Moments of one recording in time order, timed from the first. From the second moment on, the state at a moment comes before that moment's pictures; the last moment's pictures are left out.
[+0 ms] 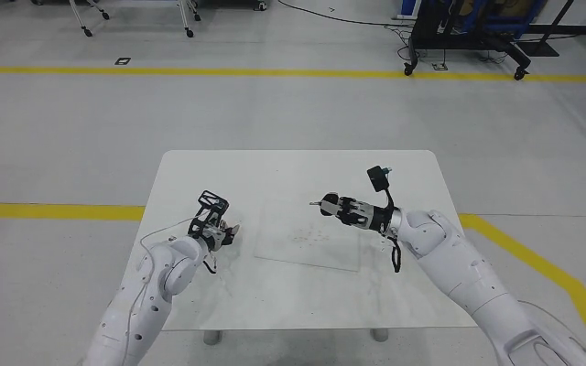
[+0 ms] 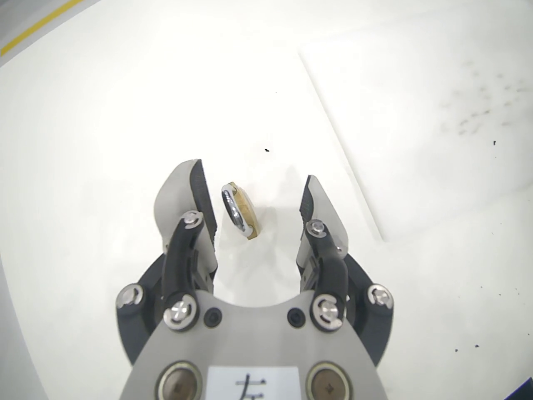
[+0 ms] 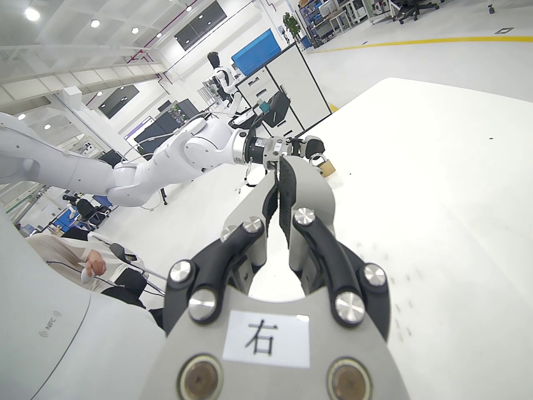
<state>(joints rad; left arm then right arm) 1.33 -1.08 -1.19 -1.55 1.15 -0.18 -0.60 -1.01 -1.06 0.89 -1.13 -0.08 -1.01 0.41</state>
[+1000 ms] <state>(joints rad) 1.35 -1.09 -1.21 -1.57 1.16 -0.15 -0.63 -1.01 -1.06 0.89 -1.13 -0.08 -1.01 0.41</state>
